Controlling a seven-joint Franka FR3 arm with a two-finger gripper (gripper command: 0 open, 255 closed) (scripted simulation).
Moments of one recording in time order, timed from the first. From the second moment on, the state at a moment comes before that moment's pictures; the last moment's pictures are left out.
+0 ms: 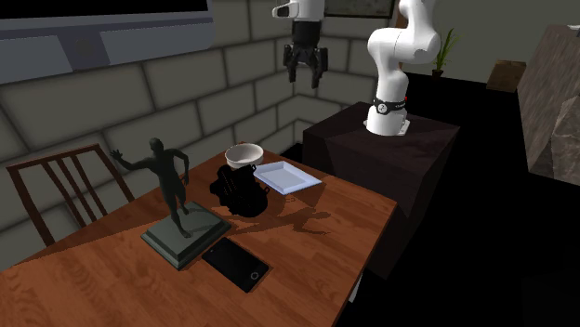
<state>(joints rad) -0.06 -0.32 -0.18 -2.44 -0.02 2.19 -0.12</state>
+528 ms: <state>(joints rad) -0.07 -0.01 -0.25 -2.34 0.08 2.34 -0.26</state>
